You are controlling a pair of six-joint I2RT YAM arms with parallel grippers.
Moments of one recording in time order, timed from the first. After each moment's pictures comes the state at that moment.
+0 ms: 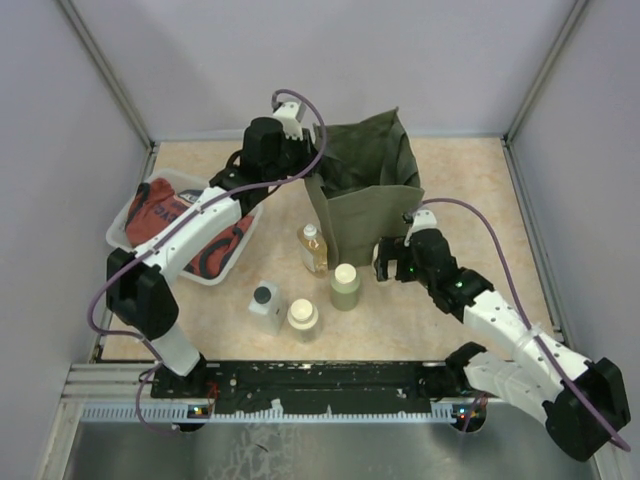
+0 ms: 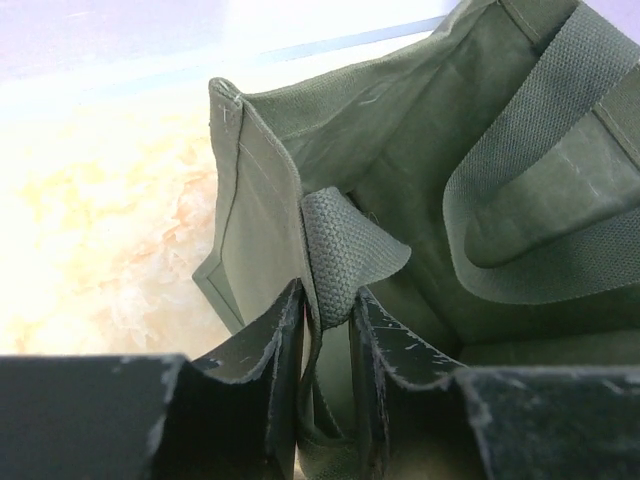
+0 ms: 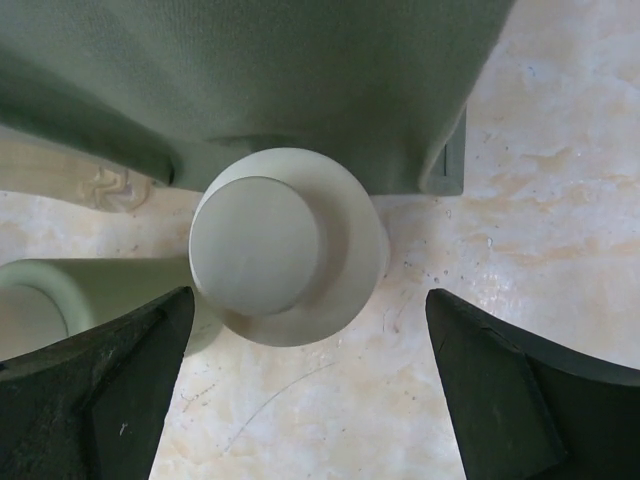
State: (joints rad) left arm -0.58 1.67 1.53 -0.14 0.03 -0.28; right arm 0.57 0.89 0.61 -0.34 0.15 0.35
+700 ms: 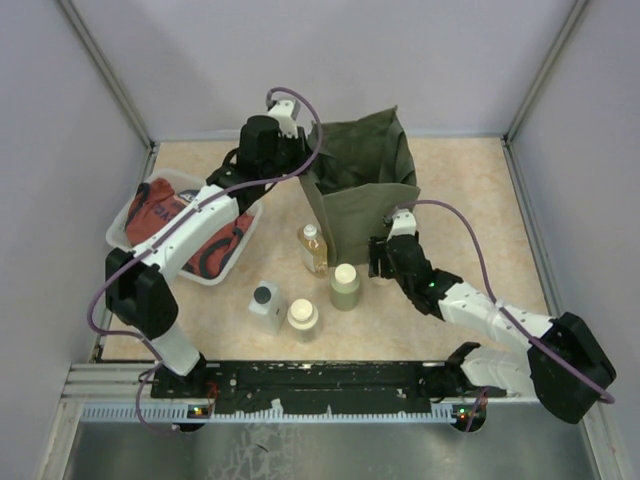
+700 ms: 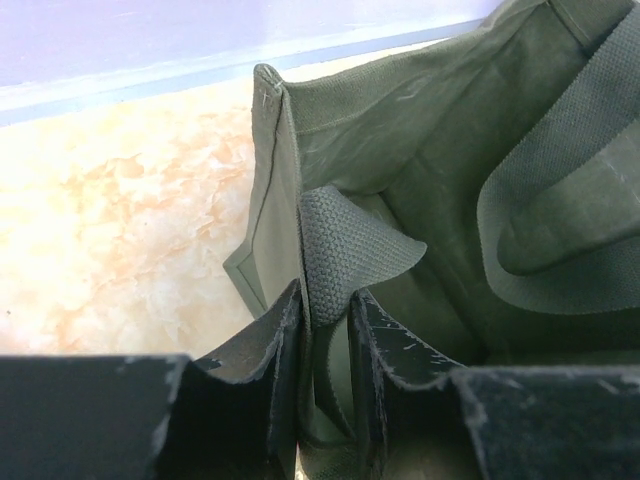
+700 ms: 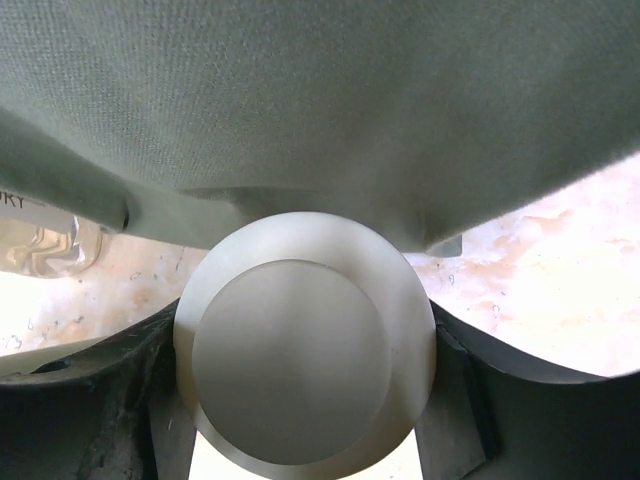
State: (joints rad) left arm -0.55 1.69 1.55 -0.17 -0.02 -0.26; right arm 0.68 1.12 0.52 0.02 0.37 0.31
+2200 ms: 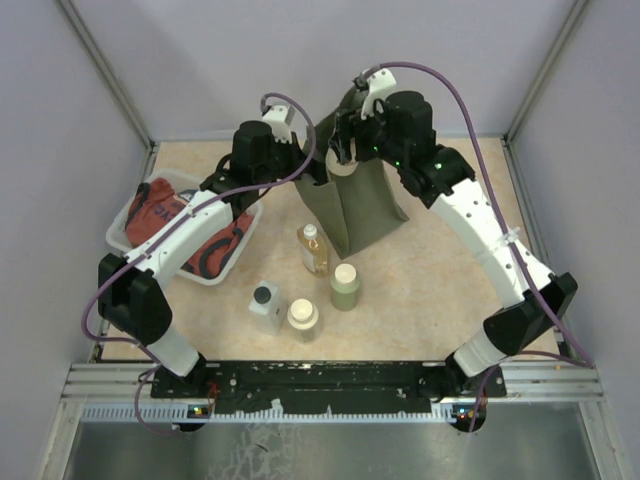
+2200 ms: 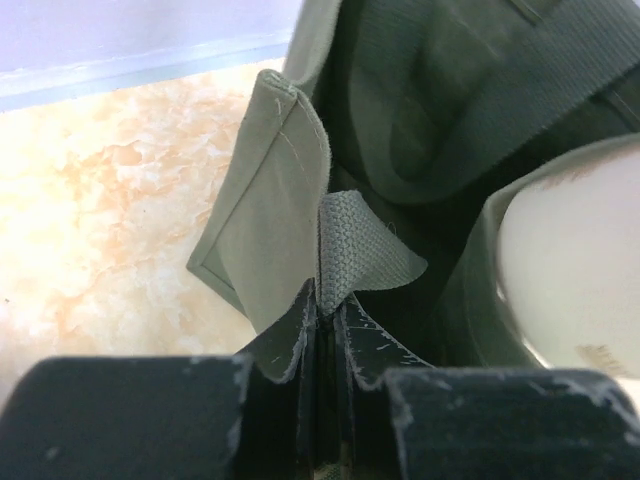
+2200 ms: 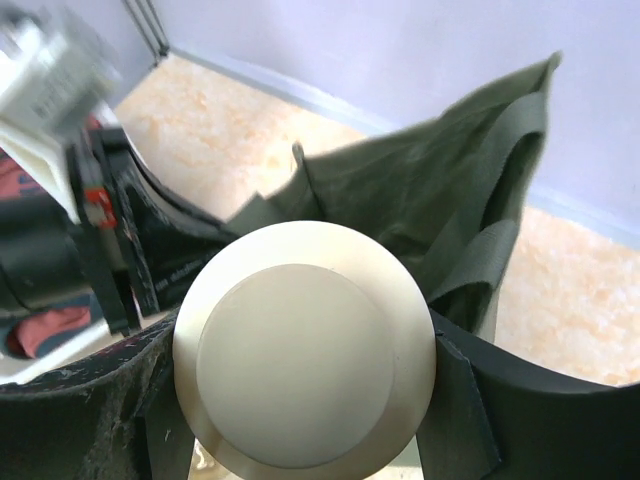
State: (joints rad) left arm -0.54 1.63 1.47 -0.14 0.03 -0.26; right arm 0.57 1.51 1.72 -0.47 0.00 0.07
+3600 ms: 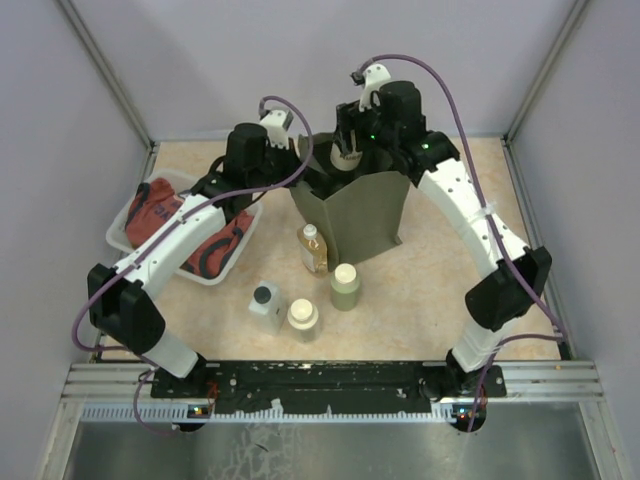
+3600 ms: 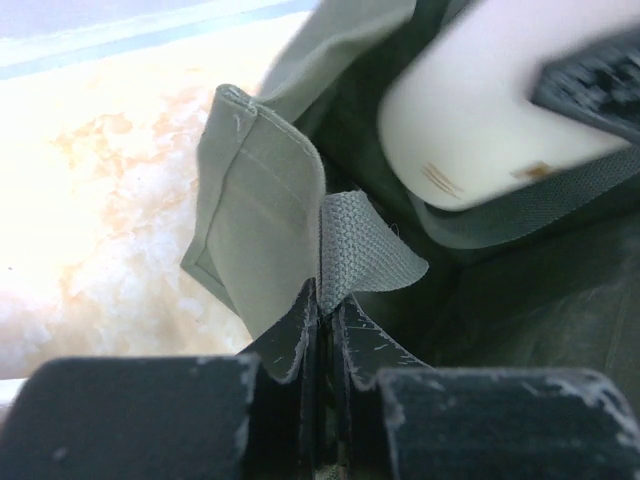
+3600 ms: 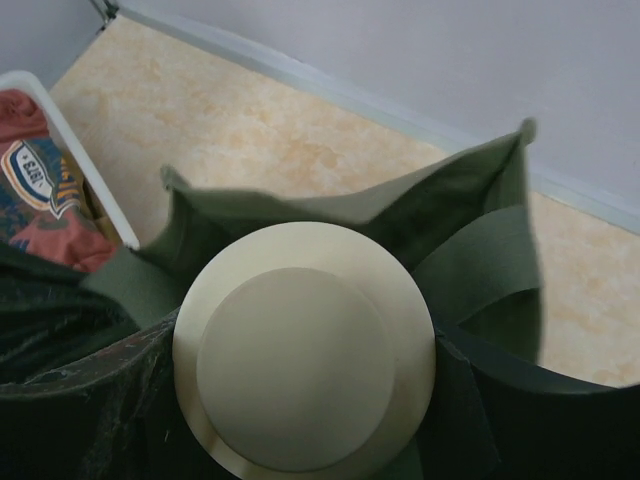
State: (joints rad) left arm -0.54 1.57 1.46 -0.25 0.08 -0.23; right arm 0.49 1.72 1.85 -0.45 -0.07 0.04
